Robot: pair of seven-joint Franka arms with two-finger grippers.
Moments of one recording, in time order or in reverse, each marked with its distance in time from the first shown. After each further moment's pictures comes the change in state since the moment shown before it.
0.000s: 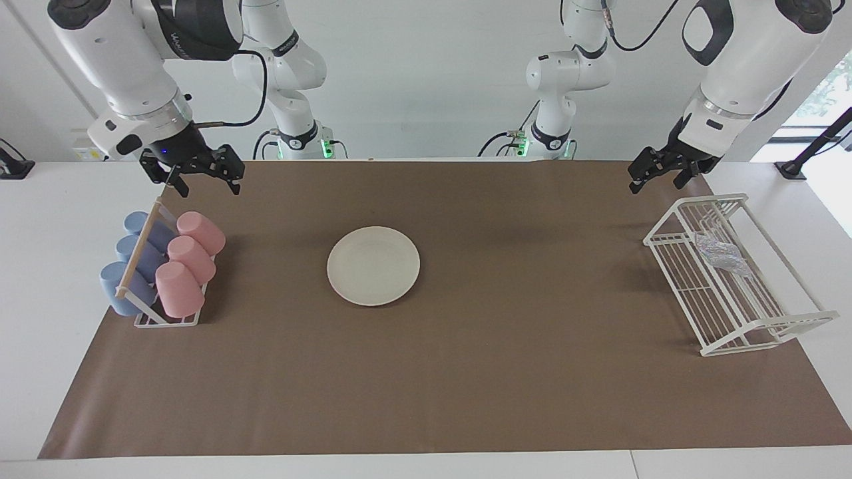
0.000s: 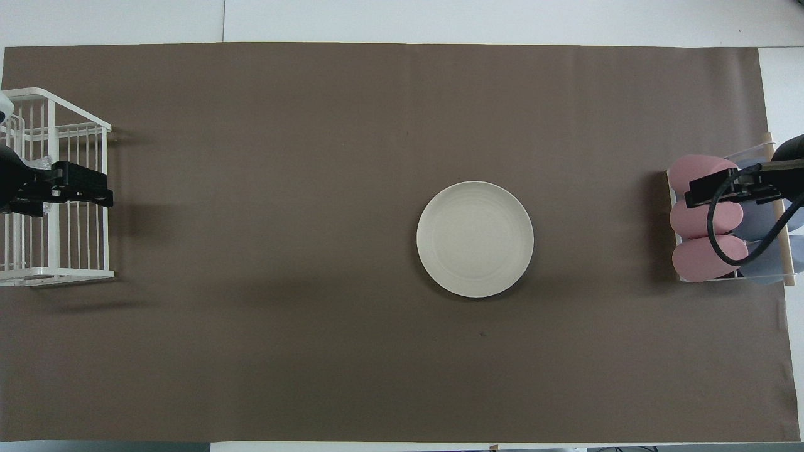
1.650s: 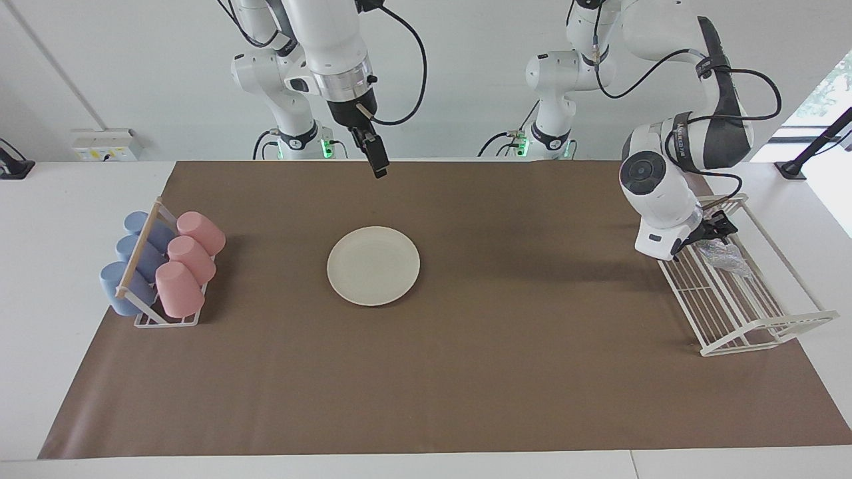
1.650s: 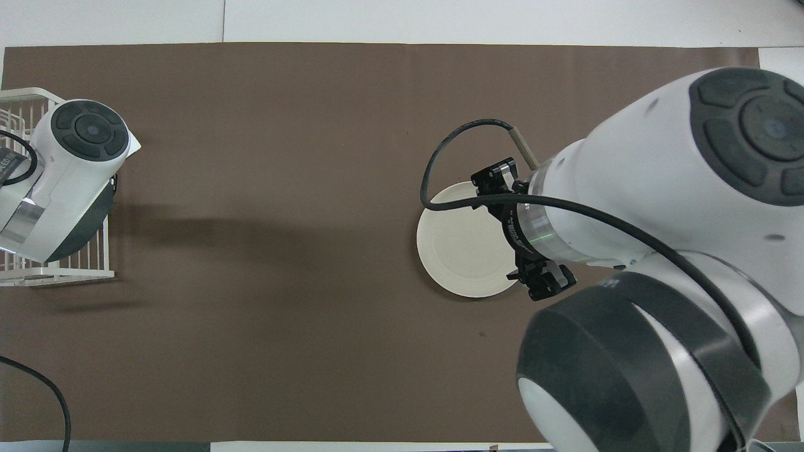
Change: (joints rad) left arm -0.055 0.200 -0.002 -0.238 0.869 0.290 -0.279; right arm 0.271 0.078 0.221 0.137 0.114 0.014 1.640
